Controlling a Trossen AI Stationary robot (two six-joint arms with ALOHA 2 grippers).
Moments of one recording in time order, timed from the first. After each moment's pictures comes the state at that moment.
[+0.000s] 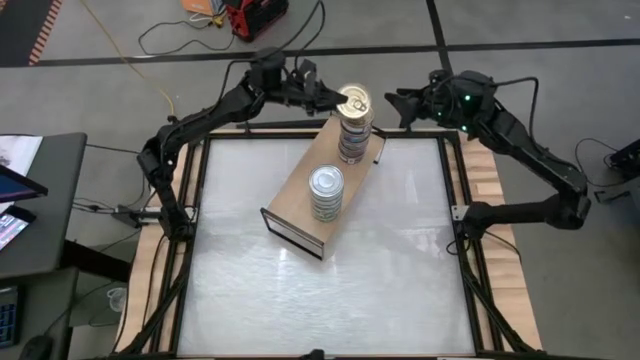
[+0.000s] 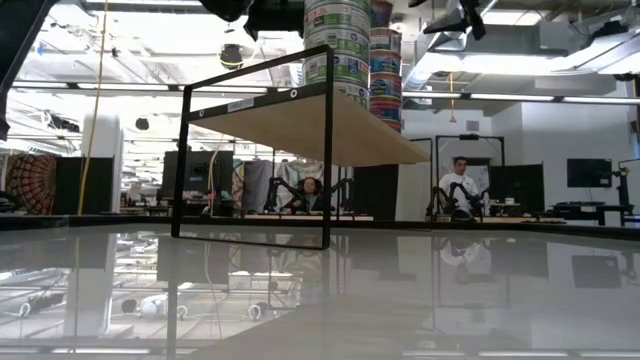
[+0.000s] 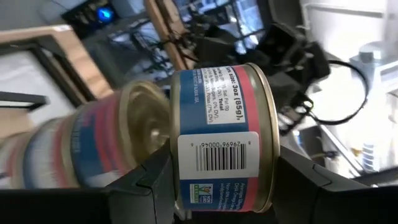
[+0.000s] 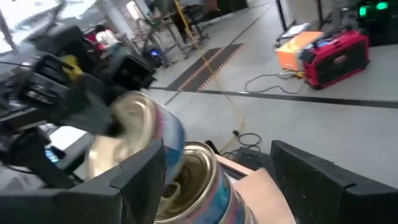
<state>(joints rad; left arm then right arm) 0.62 1.79 1.79 0.02 0.72 -1.10 -0.64 1.09 1.31 -0.39 0.01 0.46</state>
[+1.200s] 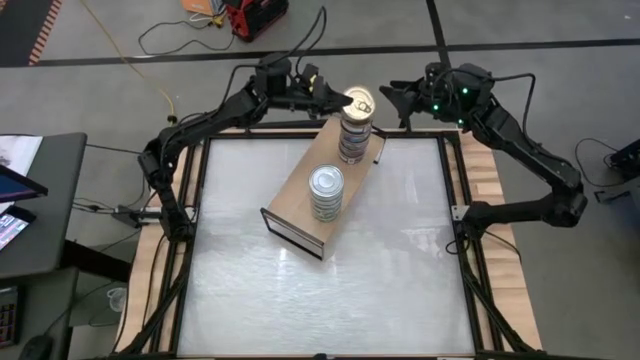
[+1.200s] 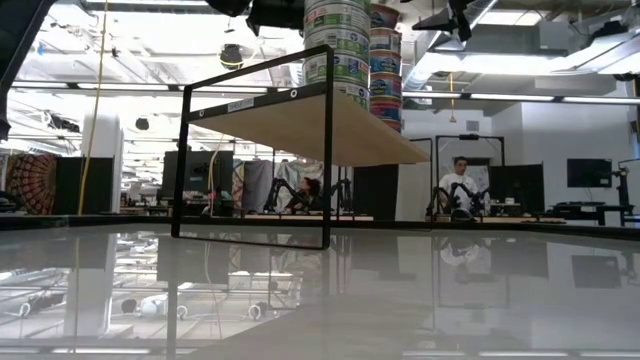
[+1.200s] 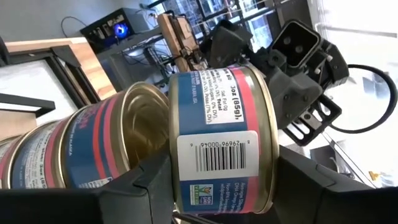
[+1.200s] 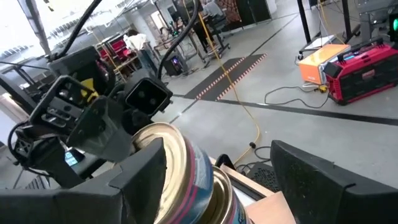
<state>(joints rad) 0.57 1.79 1.79 -0.01 0.57 -1.10 -0.69 1.13 1.31 -0.26 -0.11 0.44</state>
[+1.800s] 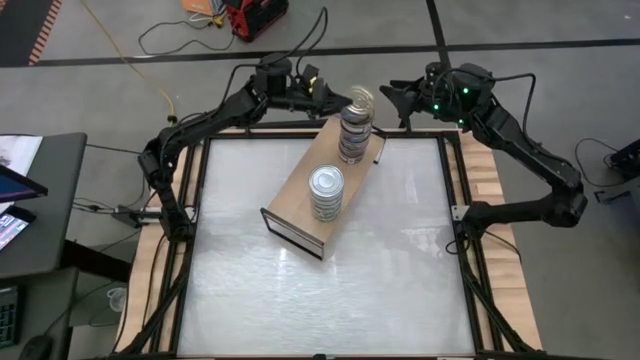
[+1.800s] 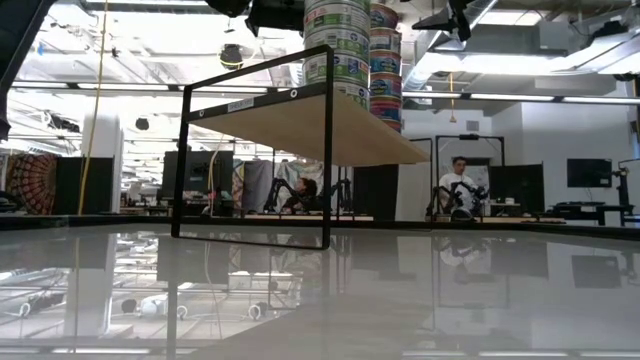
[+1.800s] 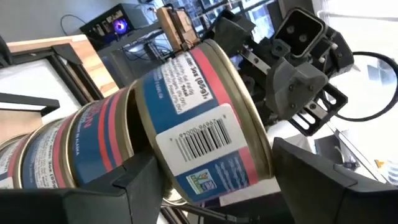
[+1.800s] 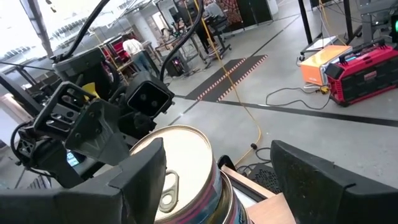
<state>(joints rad) 0.57 1.79 1.79 -0.03 0.60 -1.05 -0.69 1.13 1.31 -0.26 -0.11 0.44</state>
